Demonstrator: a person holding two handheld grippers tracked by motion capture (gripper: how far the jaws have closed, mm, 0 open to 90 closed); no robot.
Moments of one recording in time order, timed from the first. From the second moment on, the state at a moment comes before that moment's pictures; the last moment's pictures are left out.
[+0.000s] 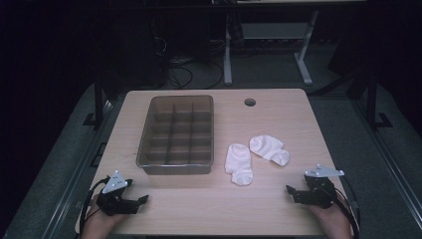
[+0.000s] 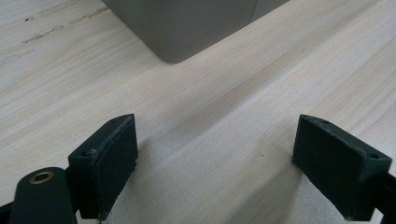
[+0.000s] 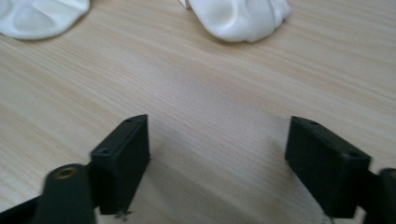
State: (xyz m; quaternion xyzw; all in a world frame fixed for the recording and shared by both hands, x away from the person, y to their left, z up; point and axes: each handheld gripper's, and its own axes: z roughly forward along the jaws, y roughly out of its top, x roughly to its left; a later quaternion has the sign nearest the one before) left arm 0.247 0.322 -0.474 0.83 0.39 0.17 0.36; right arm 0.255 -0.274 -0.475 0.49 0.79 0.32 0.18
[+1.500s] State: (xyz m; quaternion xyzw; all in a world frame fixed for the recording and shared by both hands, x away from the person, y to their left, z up) left arm 0.246 0.322 -0.474 0.83 0.39 0.17 0.36; right arm 0.297 -0.208 -0.426 0.38 0.83 0.41 0.08
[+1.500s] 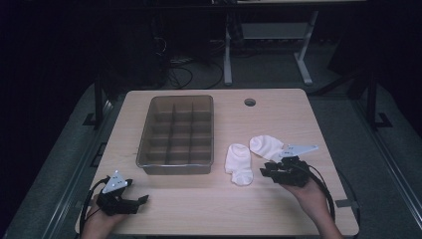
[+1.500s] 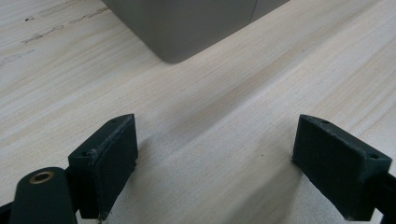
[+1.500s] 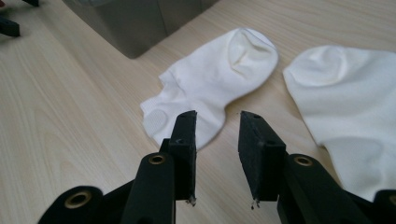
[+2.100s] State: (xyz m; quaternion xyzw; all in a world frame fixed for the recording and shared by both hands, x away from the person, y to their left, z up) left arm 0.246 0.322 -0.474 0.83 0.39 0.17 0.36; right arm 0.313 -0.165 -0.437 0.34 0.85 0.39 0.05
